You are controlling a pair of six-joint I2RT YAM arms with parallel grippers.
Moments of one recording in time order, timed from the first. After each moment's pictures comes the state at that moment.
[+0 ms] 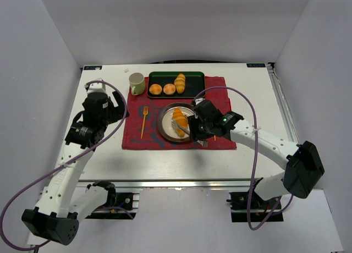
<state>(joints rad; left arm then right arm) -0.27 0.95 1.07 -0.66 -0.29 -0.43 0.82 1.41 1.10 -0.64 0.05 0.42</state>
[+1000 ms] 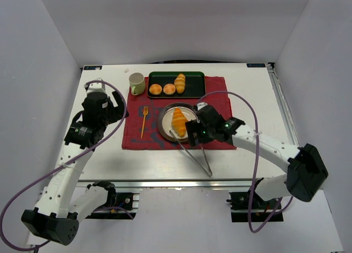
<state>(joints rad) -0.27 0.94 1.08 -0.68 -0.29 -0.43 0.82 1.39 1.01 -0.55 0.06 0.39</state>
